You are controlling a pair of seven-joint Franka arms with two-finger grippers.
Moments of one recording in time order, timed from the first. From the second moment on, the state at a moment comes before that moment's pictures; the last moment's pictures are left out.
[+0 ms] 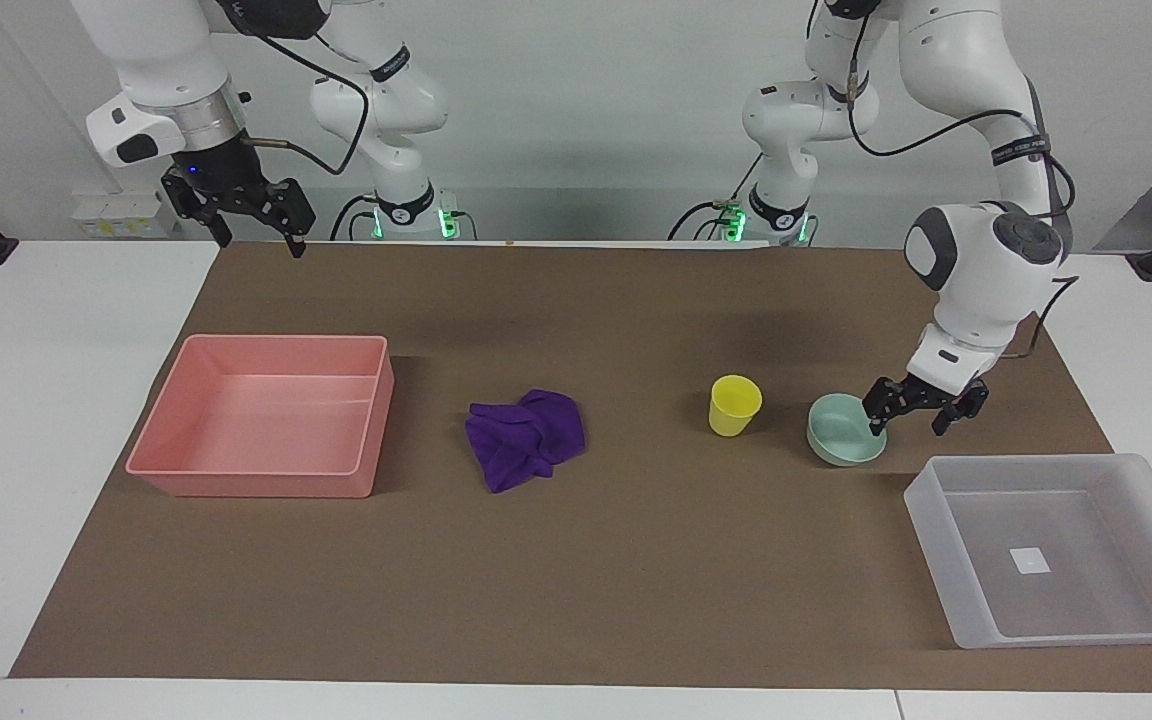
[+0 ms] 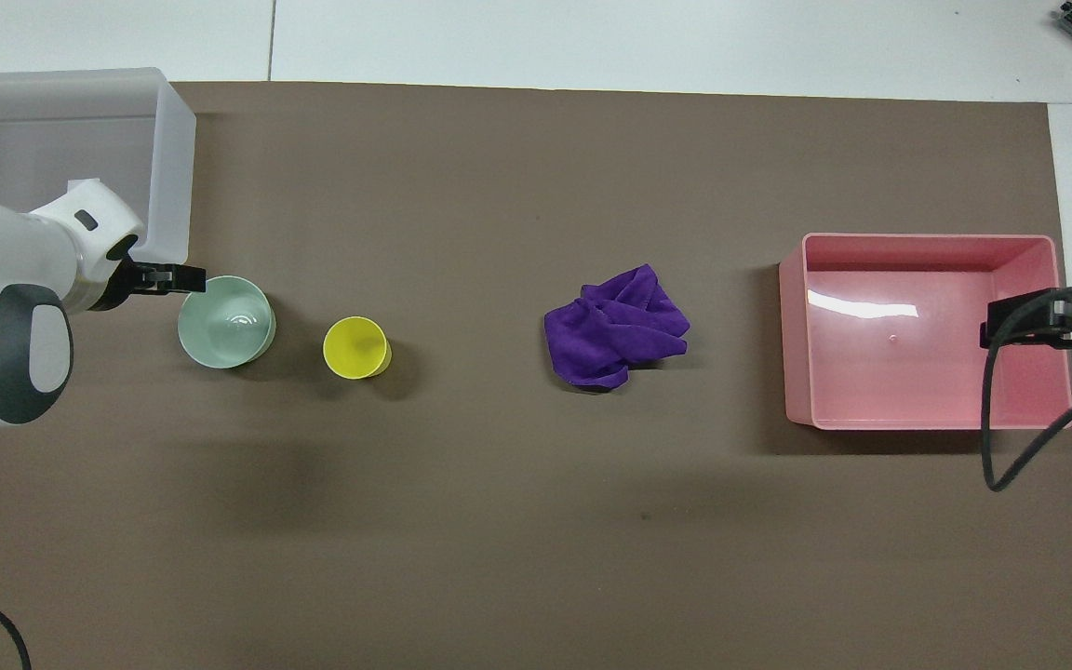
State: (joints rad) left arm 0.04 0.18 -0.06 -2.03 0.00 2.36 0.04; right arm 0.03 -0.10 -0.05 -1.66 -0.04 1.55 0.15
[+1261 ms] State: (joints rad) left arm 0.05 0.18 -0.06 -2.02 -0.01 2.32 0.04; right arm 0.05 -0.10 -0.03 -1.68 -0.01 1.64 0.12
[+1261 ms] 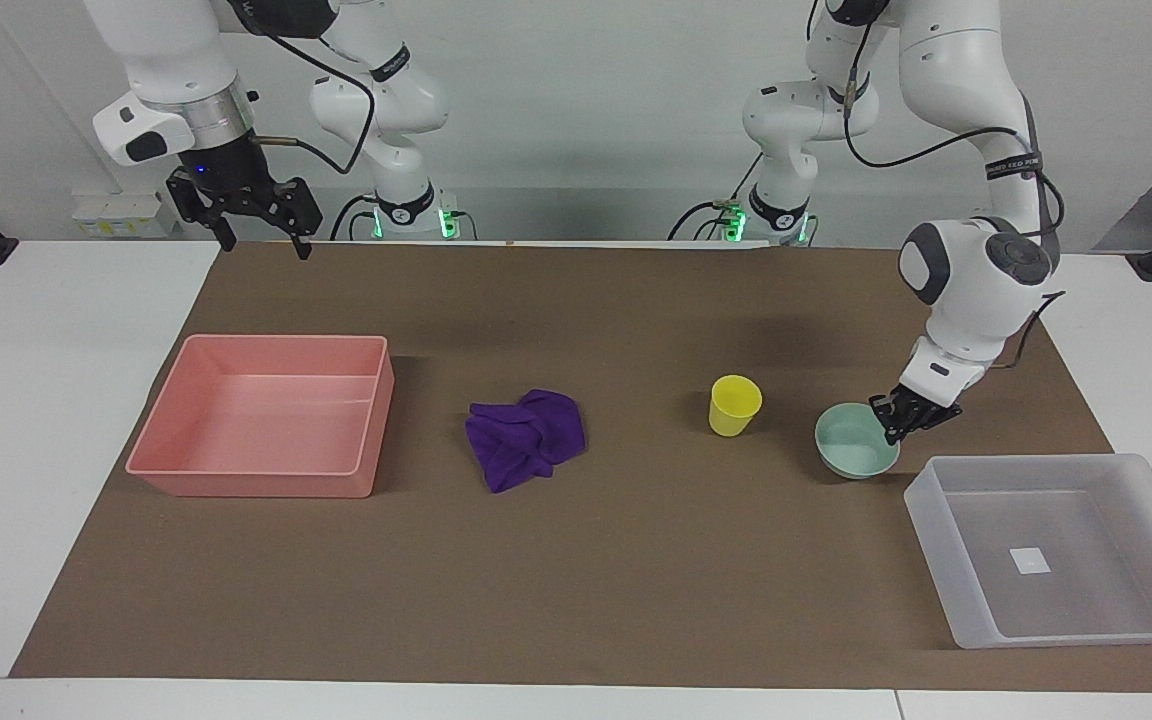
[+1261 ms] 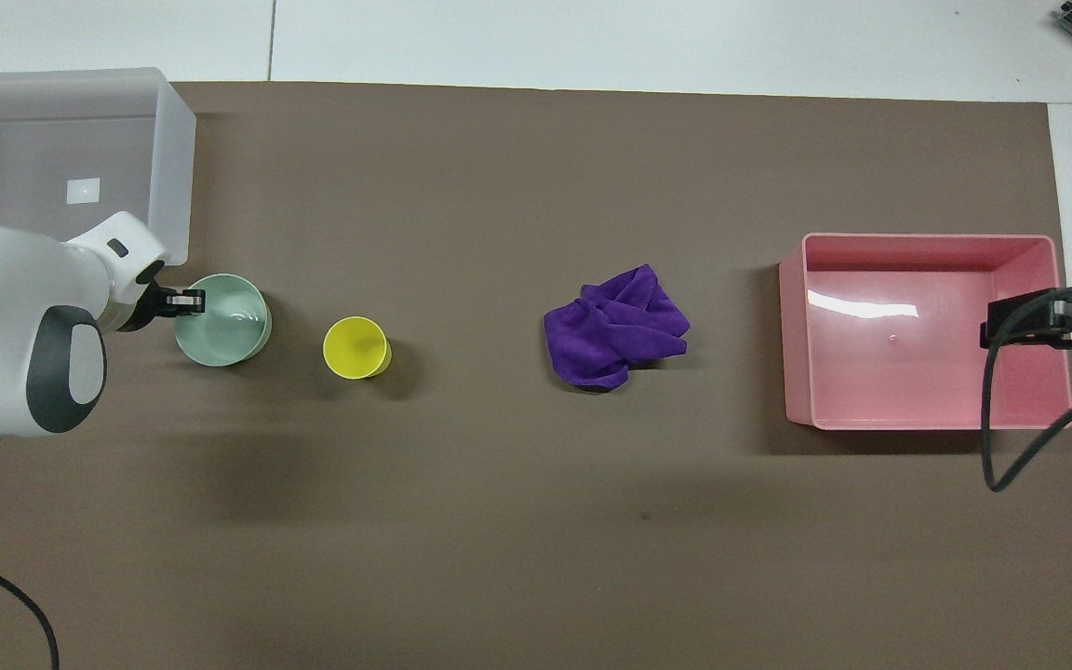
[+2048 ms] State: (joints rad) left arm 0.13 0.28 -0.06 -1.65 -0.01 2.19 0.04; right arm 0.35 0.22 -0.01 -1.81 0.03 2.16 0.22
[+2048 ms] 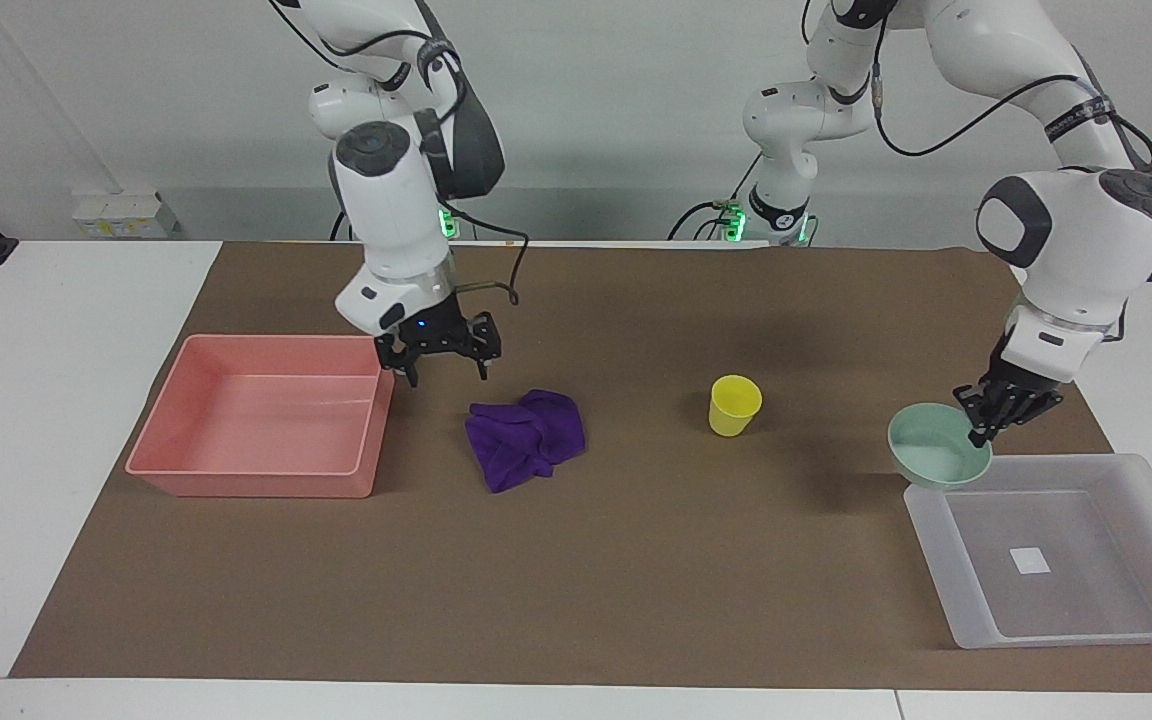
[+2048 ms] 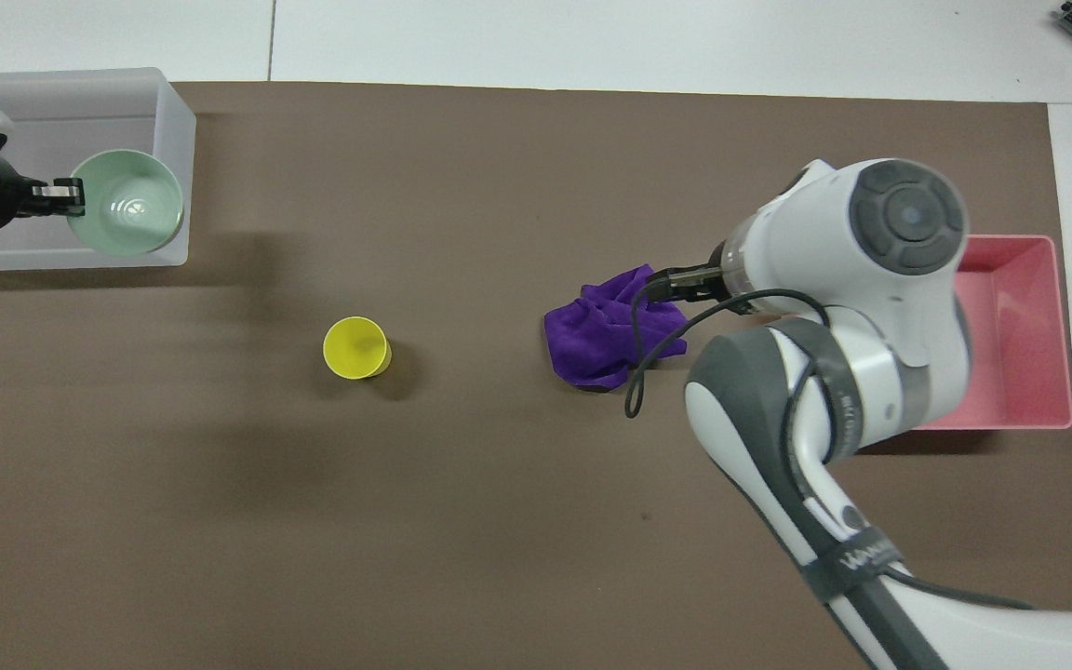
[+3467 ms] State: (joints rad) left arm 0.28 0.78 -0.06 -1.20 -0.01 2.27 0.04; right arm 0.42 0.35 -0.02 -1.90 0.03 2.36 0.30
